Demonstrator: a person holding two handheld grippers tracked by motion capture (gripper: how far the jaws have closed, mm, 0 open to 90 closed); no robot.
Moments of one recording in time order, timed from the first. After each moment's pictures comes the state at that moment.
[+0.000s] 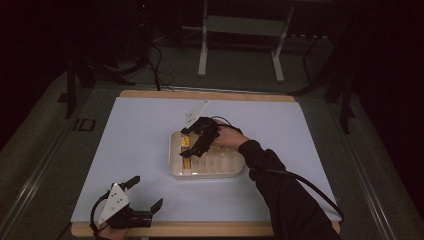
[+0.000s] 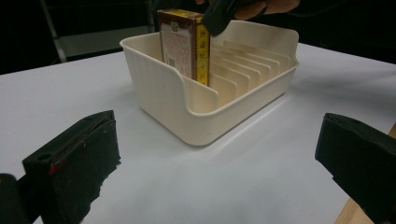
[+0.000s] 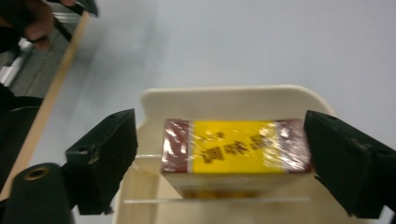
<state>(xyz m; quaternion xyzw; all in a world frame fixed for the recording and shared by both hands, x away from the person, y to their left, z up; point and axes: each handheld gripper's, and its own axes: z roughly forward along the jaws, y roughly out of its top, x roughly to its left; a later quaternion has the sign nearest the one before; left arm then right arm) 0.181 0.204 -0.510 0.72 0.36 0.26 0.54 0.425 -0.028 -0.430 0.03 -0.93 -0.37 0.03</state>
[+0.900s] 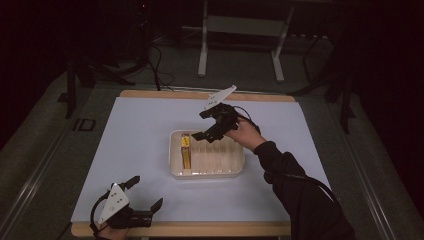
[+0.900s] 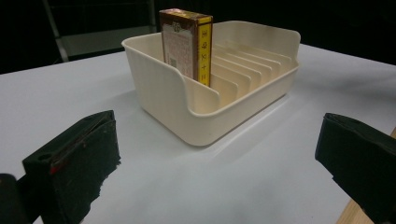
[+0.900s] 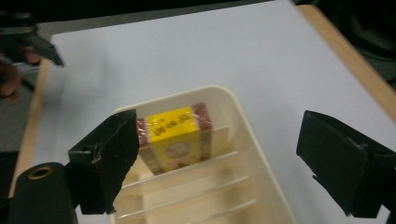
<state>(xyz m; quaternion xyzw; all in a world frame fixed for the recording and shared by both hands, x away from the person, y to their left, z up) 0.181 0.204 -0.510 0.71 0.36 0.26 0.54 0.426 -0.077 -0.384 -0.09 -0.91 -0.41 -0.04</state>
